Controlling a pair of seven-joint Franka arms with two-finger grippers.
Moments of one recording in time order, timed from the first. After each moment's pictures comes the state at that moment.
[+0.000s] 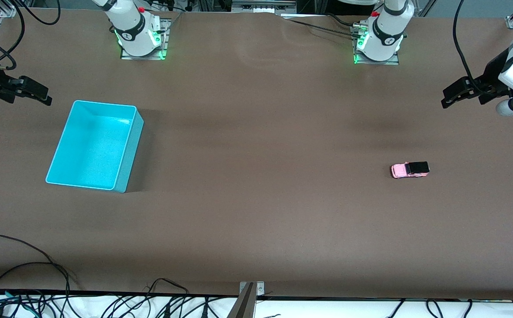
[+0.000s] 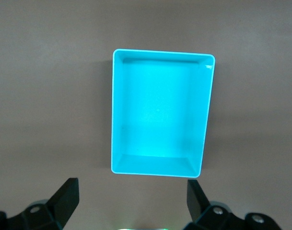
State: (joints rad) left arm -0.02 -0.03 -0.03 -1.62 -0.02 1.53 -0.19; right arm 0.02 -0.03 -0.05 -1.67 0.00 1.57 0.02
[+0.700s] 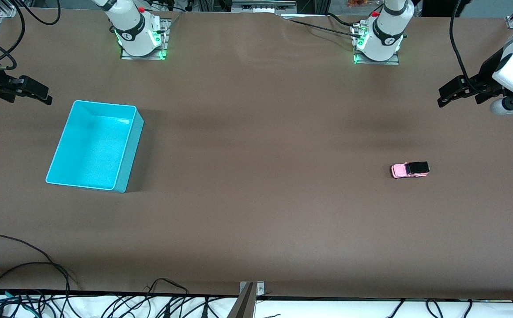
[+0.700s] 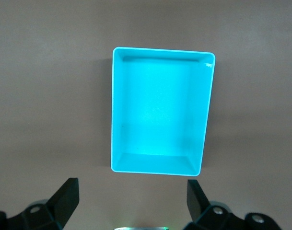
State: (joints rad) left arm -0.02 -0.03 -0.05 -1.62 -0.02 1.52 -0.19; right arm 0.02 -0.03 -0.05 -1.67 0.00 1.56 0.02
